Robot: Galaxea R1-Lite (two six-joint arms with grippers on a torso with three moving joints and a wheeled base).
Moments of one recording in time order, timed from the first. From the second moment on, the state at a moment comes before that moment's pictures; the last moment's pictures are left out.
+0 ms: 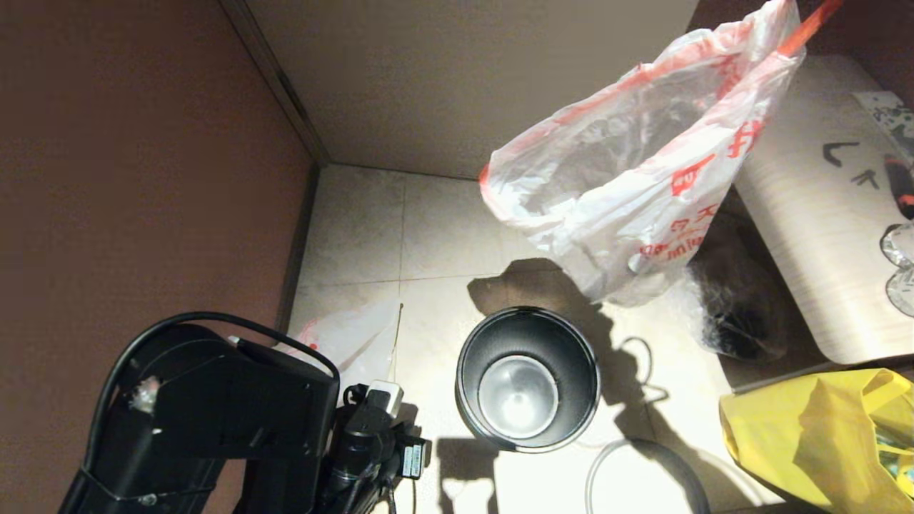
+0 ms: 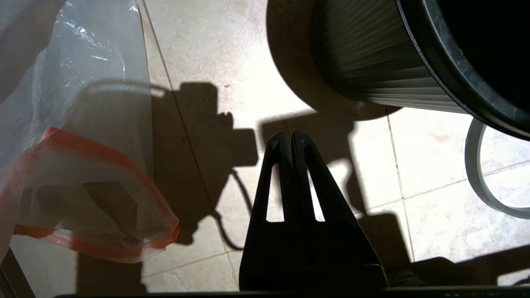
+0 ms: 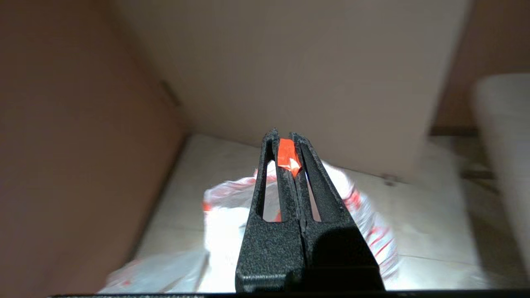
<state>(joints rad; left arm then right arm) -0.57 2.40 -0.33 -1.52 0.31 -0.15 0.57 1.29 -1.29 -0.40 -0.21 -0.01</state>
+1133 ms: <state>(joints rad) -0.57 2.48 -0.37 -1.52 0.29 -0.15 0.00 2.26 -1.01 -0.75 -0.20 0.01</state>
